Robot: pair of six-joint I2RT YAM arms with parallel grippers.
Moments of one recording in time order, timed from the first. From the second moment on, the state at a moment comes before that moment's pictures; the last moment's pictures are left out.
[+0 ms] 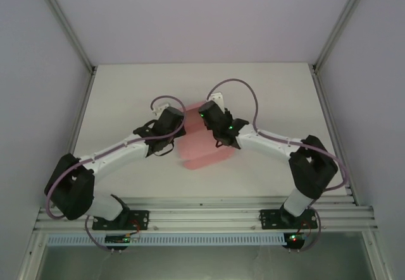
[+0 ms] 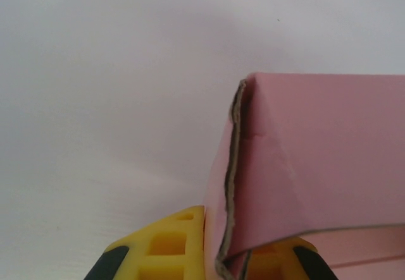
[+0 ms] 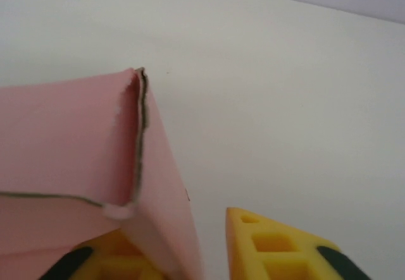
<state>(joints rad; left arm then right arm) -0.70 1.40 0.90 -0.29 -0.35 -0.87 0.80 1.62 1.12 -0.20 0.58 0.32</state>
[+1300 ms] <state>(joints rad) -0.77 1.72 1.45 -0.91 -0.30 0.67 0.28 1.07 0.79 -0.47 -0.20 0.37</state>
